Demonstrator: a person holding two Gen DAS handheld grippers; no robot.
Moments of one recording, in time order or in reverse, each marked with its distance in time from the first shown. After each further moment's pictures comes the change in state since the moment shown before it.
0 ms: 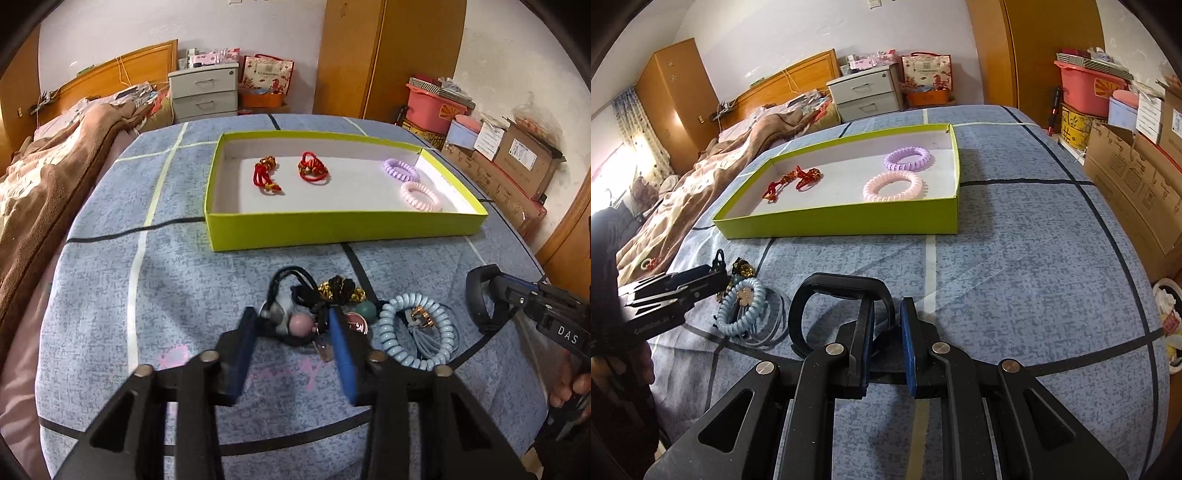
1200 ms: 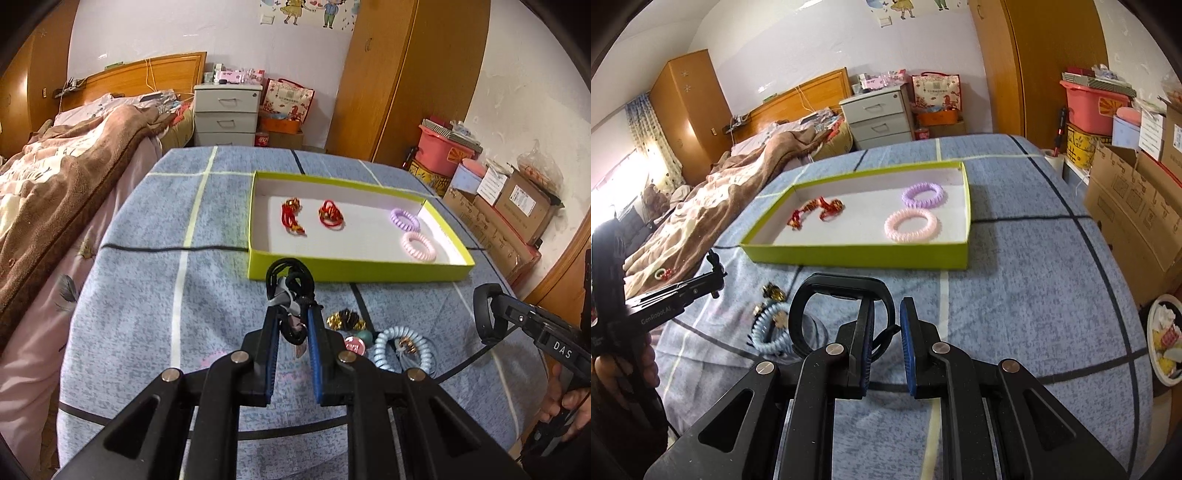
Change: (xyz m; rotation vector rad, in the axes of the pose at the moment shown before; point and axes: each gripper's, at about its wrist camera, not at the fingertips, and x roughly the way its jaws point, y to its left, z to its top) left arm -0.039 0.019 0.012 -0.107 -0.113 -0.008; right arm -0.029 0.013 0.022 -0.021 -0.079 0.034
